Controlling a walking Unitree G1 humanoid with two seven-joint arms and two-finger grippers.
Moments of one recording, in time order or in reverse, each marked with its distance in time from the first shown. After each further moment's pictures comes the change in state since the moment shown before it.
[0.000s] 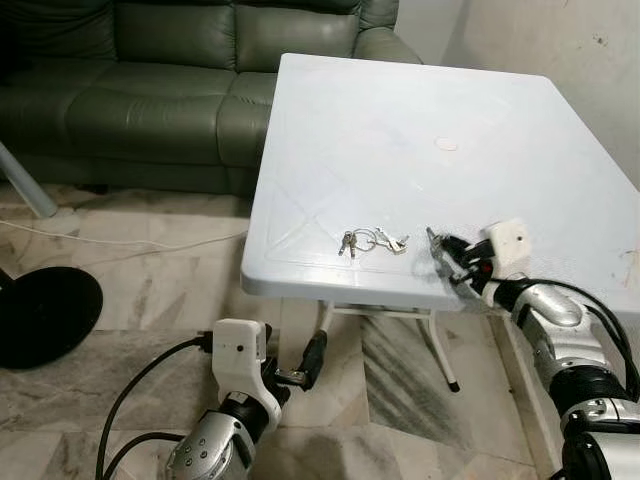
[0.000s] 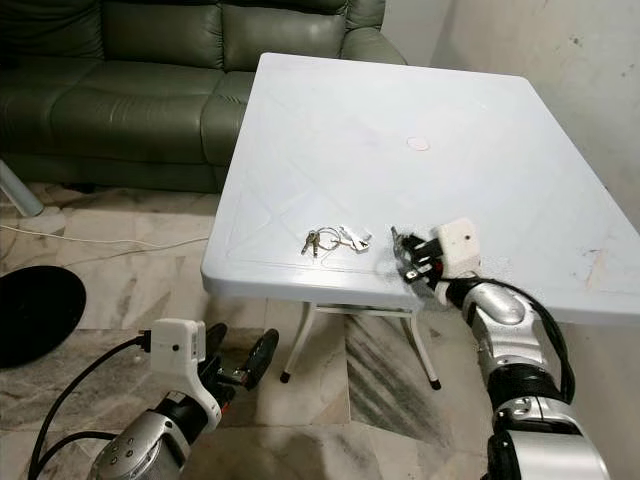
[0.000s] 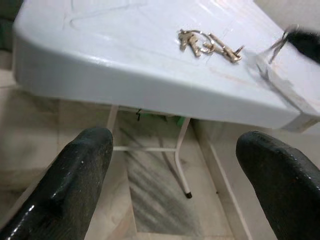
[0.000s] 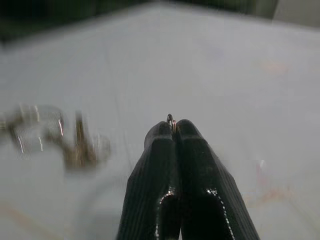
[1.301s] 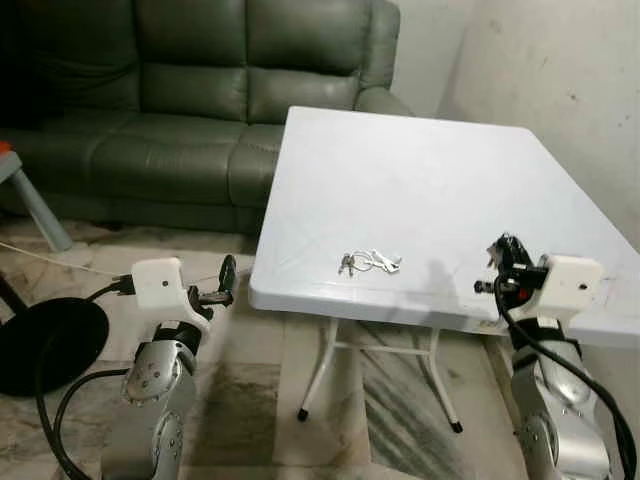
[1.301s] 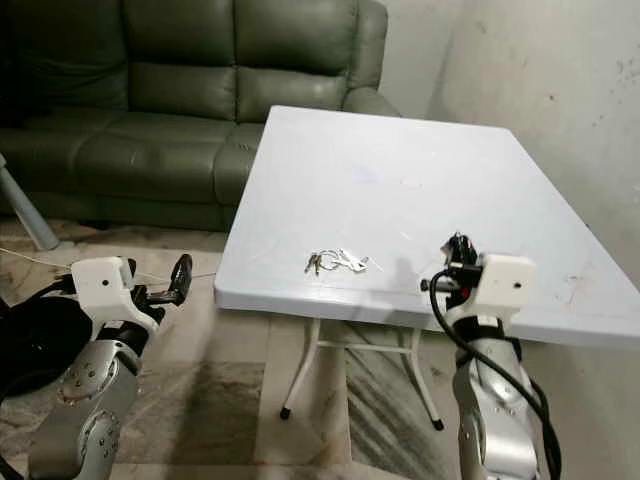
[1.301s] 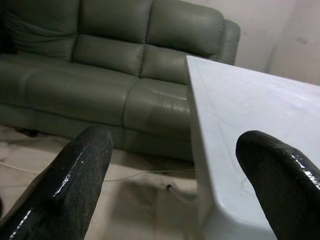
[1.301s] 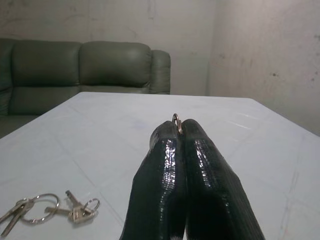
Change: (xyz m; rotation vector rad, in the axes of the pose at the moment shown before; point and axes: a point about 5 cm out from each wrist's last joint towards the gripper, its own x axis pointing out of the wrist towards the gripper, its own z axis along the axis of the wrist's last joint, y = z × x) left arm 0.030 0.092 0.048 0.184 -0.259 0.360; right arm -0.070 0.048 0.004 0.042 -0.148 -0.477
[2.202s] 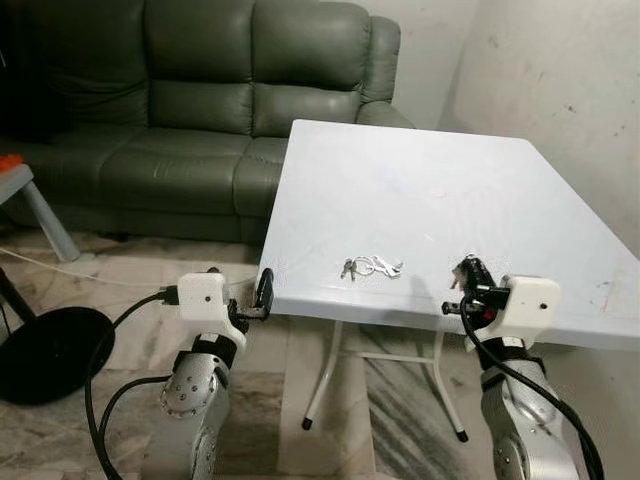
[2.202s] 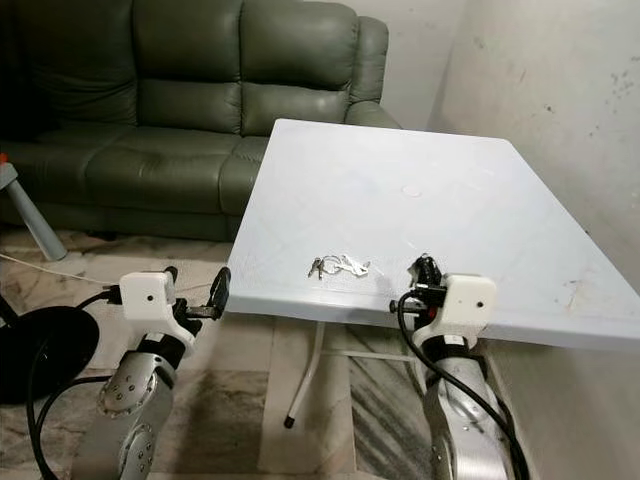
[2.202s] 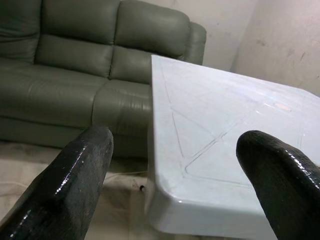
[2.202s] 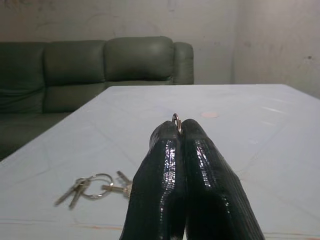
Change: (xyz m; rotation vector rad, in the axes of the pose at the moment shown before) left arm -0.004 -0.034 -0.028 -0.056 0.017 -0.126; right arm -0.013 0.032 -0.018 0.070 0.057 0.073
